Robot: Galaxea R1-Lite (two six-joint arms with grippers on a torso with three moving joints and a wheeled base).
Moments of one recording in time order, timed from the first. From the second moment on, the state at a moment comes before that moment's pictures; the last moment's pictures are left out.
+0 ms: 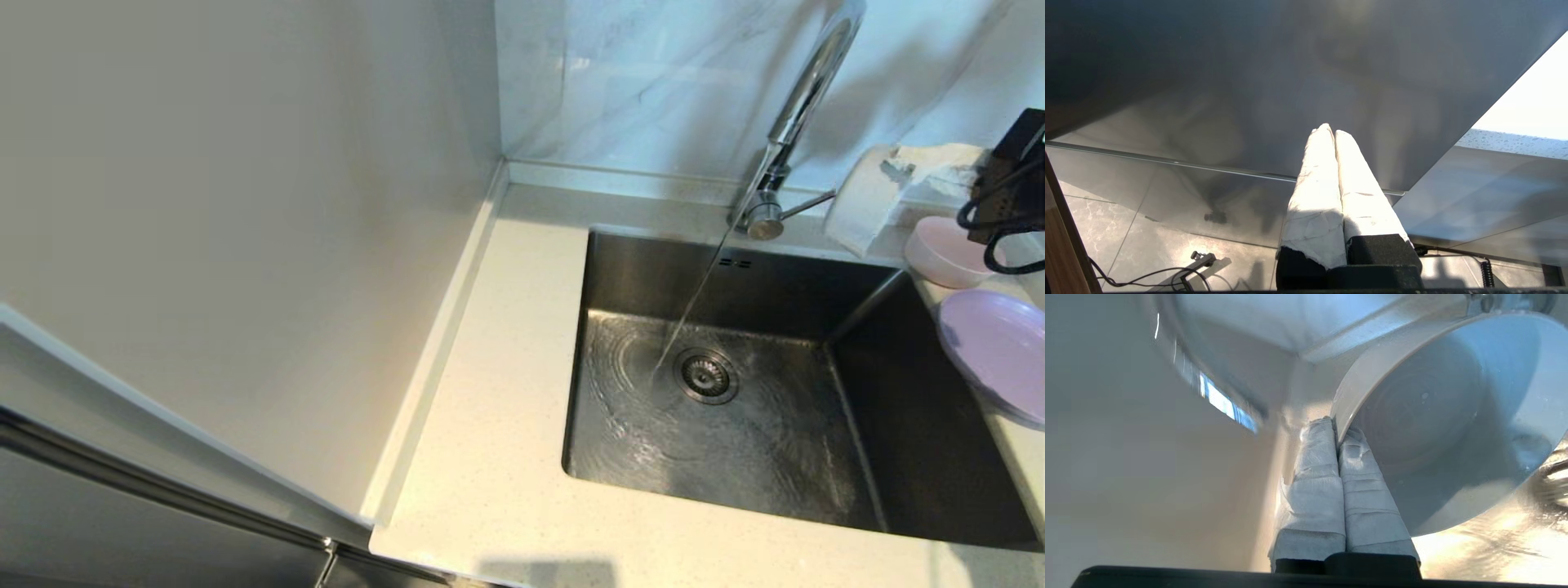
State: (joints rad) left arm 0.00 0.00 0.00 0.00 0.00 0.00; right arm -0.26 1.60 -1.22 -0.43 0.75 0.85
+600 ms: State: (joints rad) left arm 0.00 0.00 0.00 0.00 0.00 0.00; right arm -0.30 1.44 -0.98 0.07 0.62 -0.62
